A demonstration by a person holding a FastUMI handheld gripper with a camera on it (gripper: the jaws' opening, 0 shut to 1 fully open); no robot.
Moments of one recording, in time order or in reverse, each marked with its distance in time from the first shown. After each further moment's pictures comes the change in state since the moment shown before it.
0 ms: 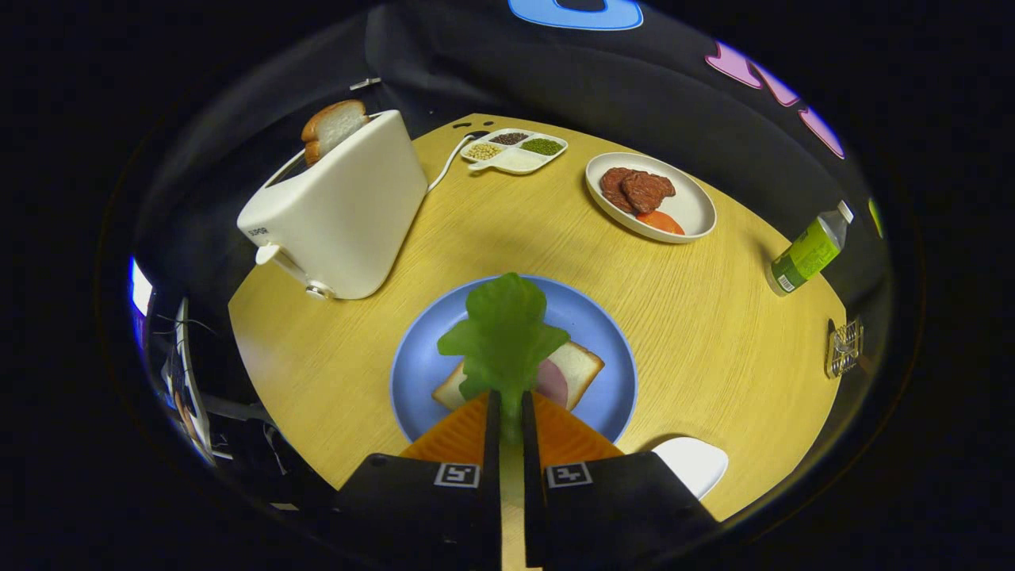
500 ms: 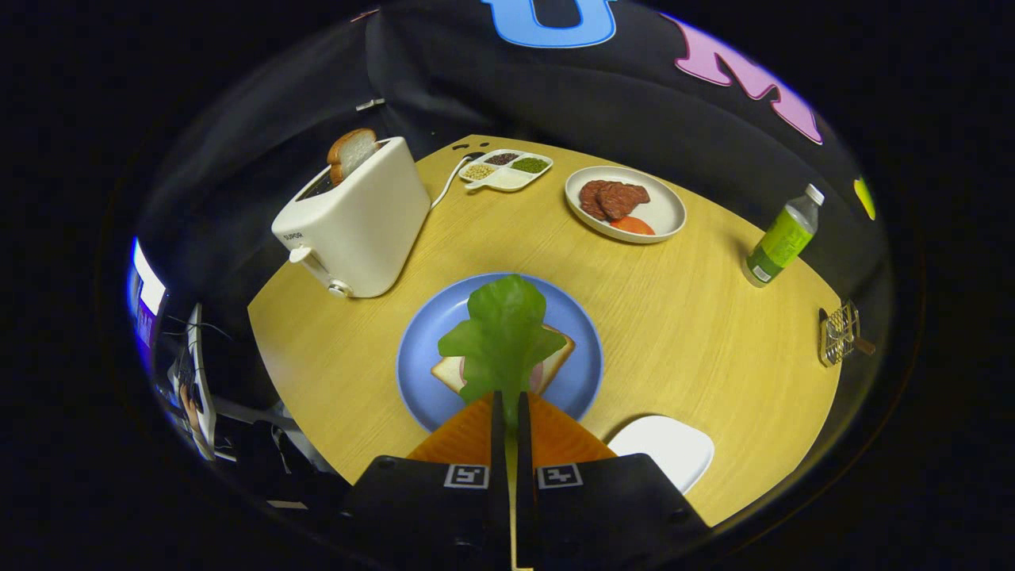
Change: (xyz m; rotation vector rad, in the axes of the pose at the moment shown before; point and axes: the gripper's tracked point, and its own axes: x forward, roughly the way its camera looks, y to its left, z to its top) arm -0.037 -0.007 -0.011 -0.002 -0.062 0.046
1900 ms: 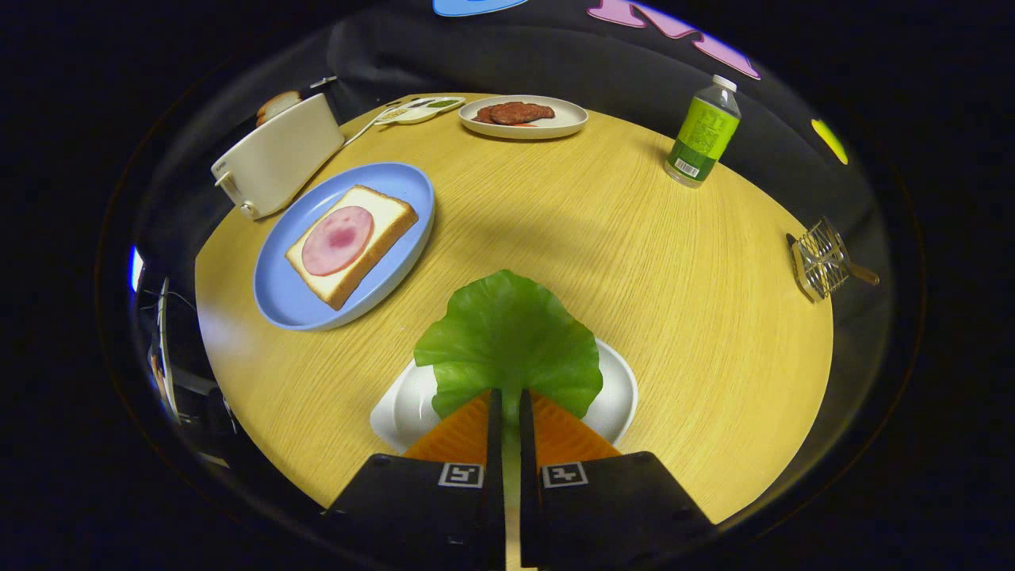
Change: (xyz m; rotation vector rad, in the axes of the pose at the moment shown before) arm 0.003 -0.146 -0.133 0.041 0.099 -0.108
